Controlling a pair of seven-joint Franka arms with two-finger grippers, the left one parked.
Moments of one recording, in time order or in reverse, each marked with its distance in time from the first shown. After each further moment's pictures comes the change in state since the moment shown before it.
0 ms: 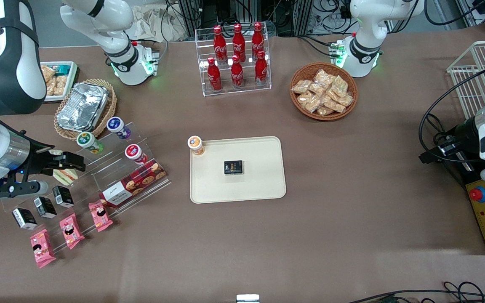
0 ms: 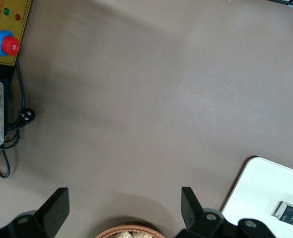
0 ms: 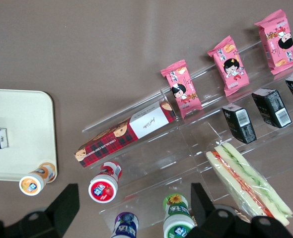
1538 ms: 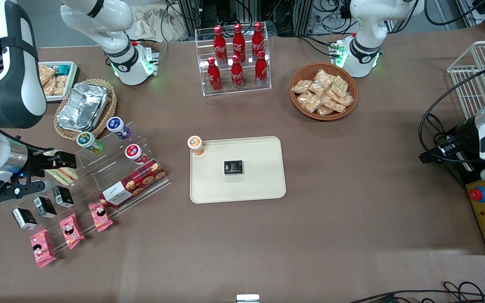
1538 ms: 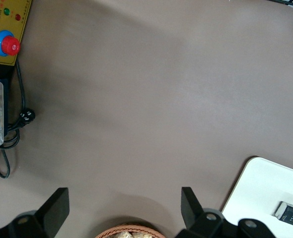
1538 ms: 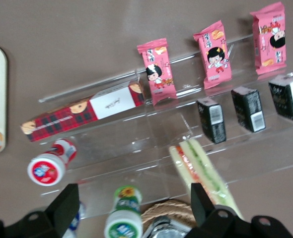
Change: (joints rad) arm -0.060 0.009 -0.012 -0.099 -0.088 0.043 -0.263
